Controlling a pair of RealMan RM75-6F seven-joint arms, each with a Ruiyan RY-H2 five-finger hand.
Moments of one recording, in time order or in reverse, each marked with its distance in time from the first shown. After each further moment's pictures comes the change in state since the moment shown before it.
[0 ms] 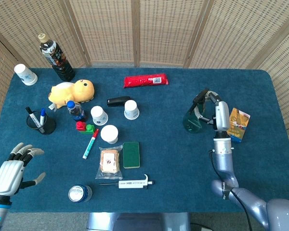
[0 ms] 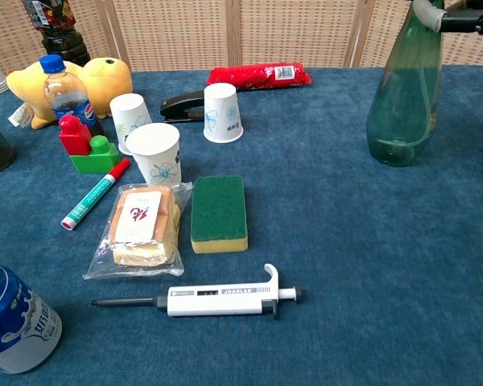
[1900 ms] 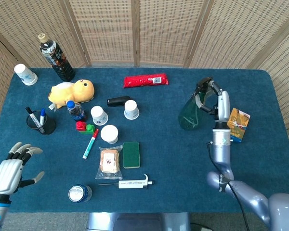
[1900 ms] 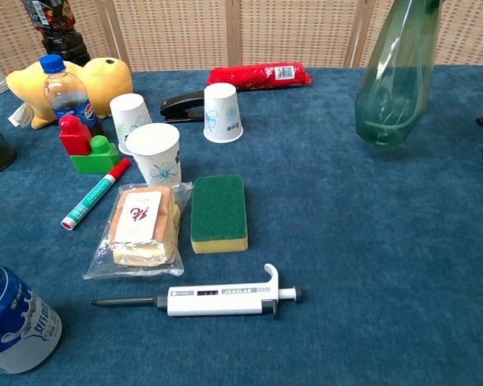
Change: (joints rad) left arm -0.002 0.001 -0.012 -0.010 -0.023 -0.010 0.020; right arm 0.067 0.016 0.078 -0.062 0.098 -0.001 0.008
